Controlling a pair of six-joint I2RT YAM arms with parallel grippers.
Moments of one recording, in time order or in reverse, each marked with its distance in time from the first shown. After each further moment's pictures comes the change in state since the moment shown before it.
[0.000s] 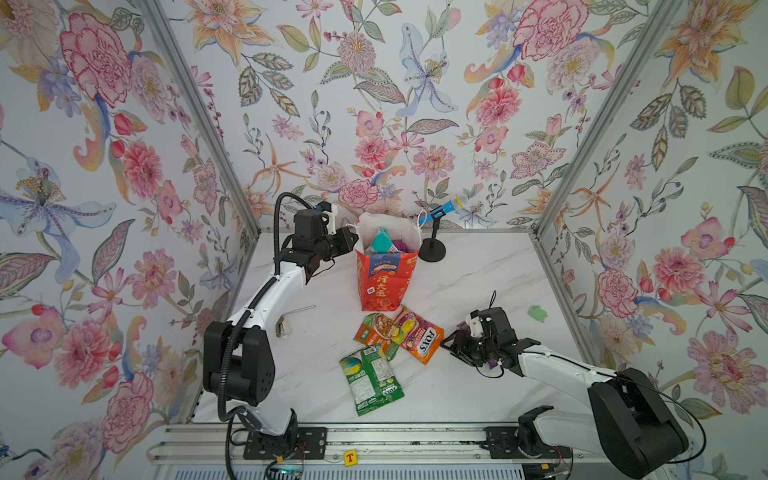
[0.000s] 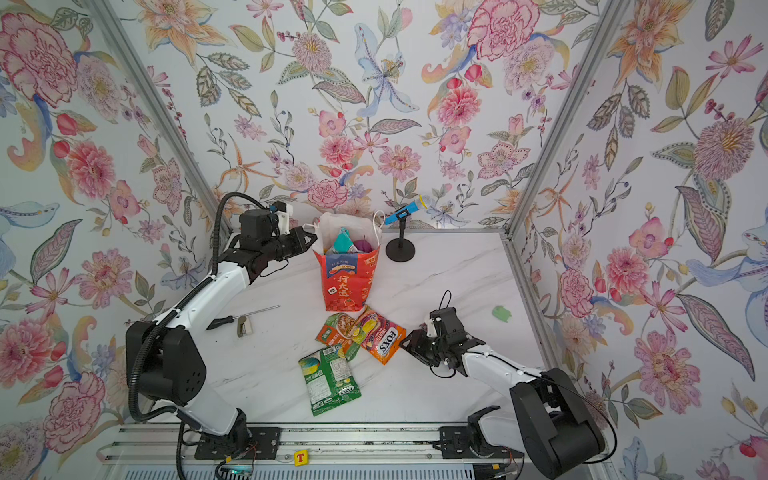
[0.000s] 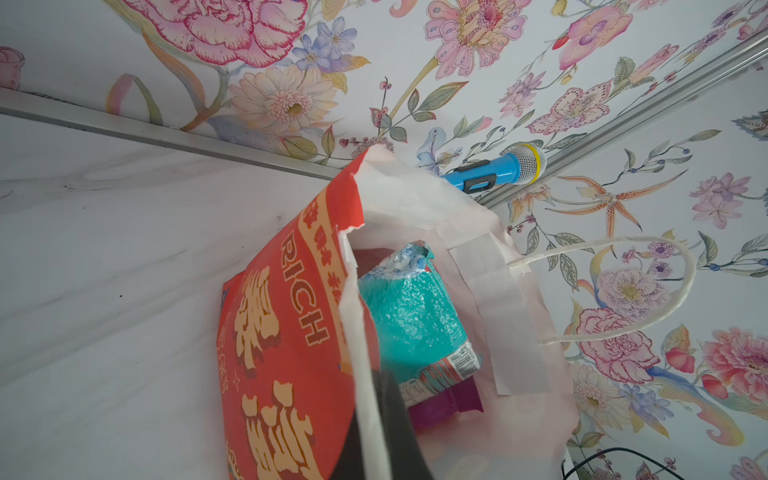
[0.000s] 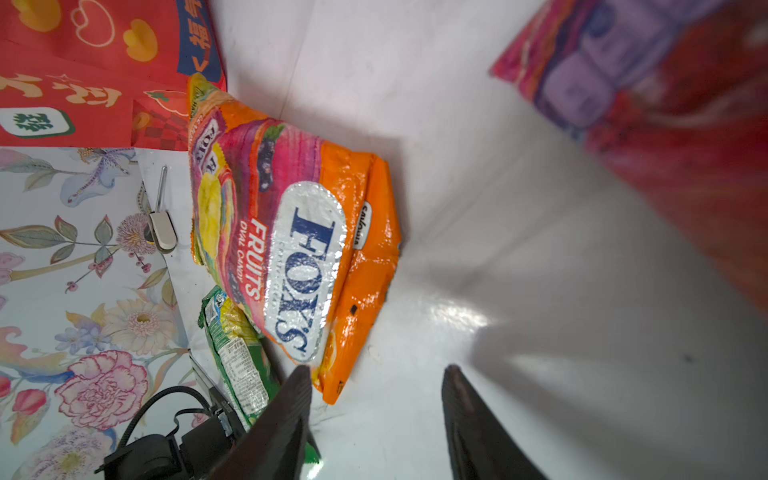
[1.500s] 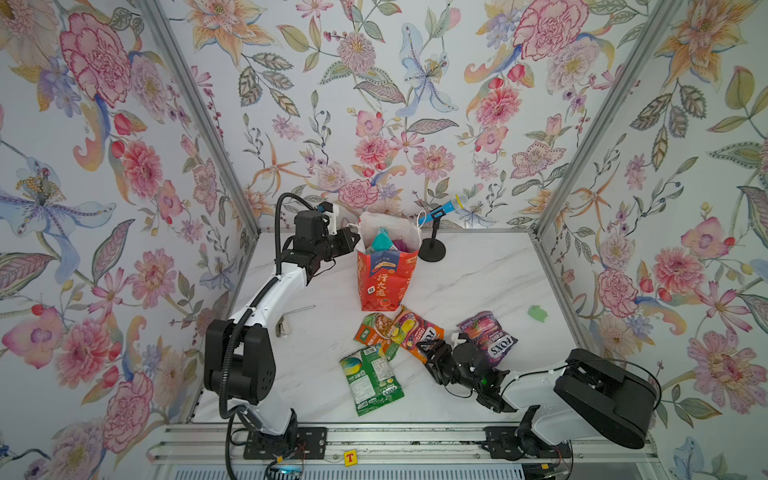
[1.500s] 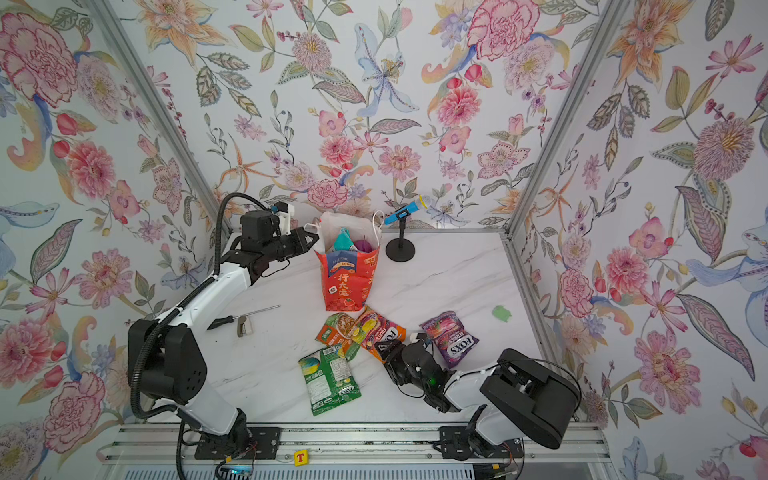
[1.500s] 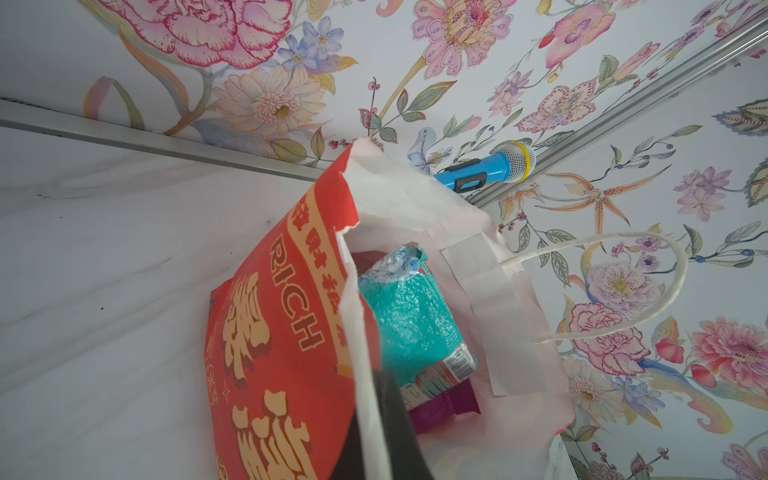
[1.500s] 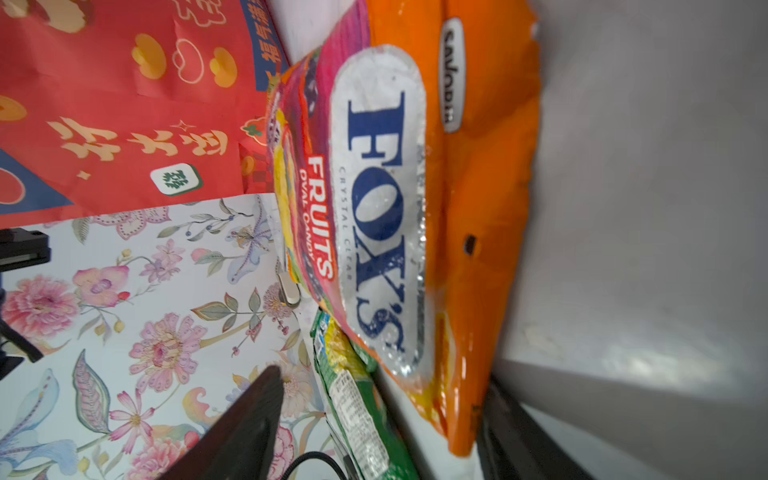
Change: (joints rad) left arm 0.000 0.008 -0.020 0.052 0.029 0.001; right arm 0.488 0.231 -0.228 0.890 0.496 0.763
